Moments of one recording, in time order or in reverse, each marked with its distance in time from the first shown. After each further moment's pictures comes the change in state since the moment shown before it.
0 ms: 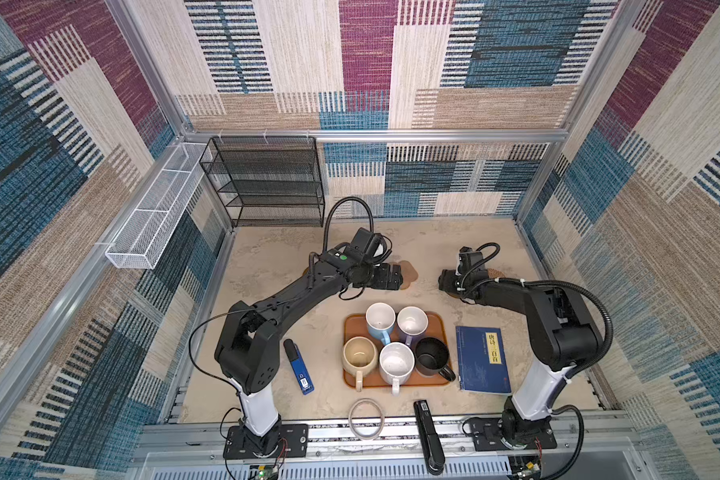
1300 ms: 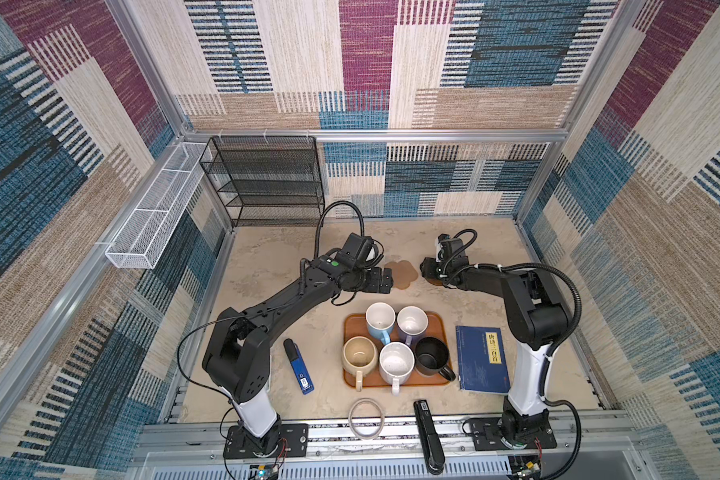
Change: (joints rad) left arm 0.024 -0.081 -0.117 0.039 -0.048 0.005; right arm 0.085 0.203 0.249 0.006 -0.069 -0.010
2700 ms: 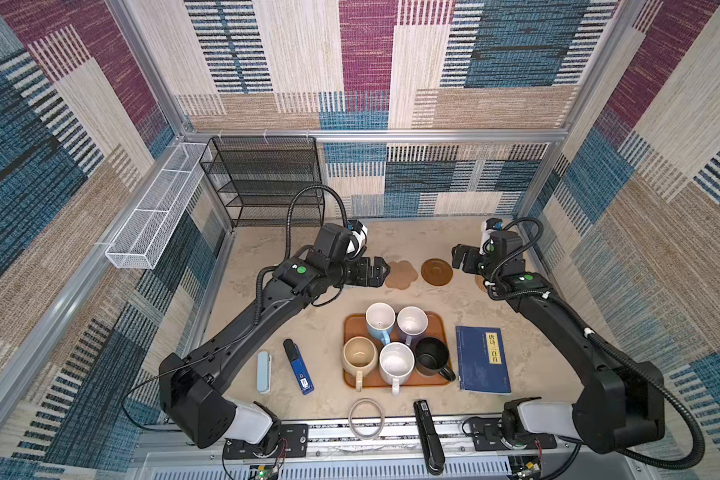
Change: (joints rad) left arm 0.003 -0.271 -0.001 -0.031 0.078 0.002; right arm -0.100 -0.706 -0.194 -0.274 0.154 -0.068
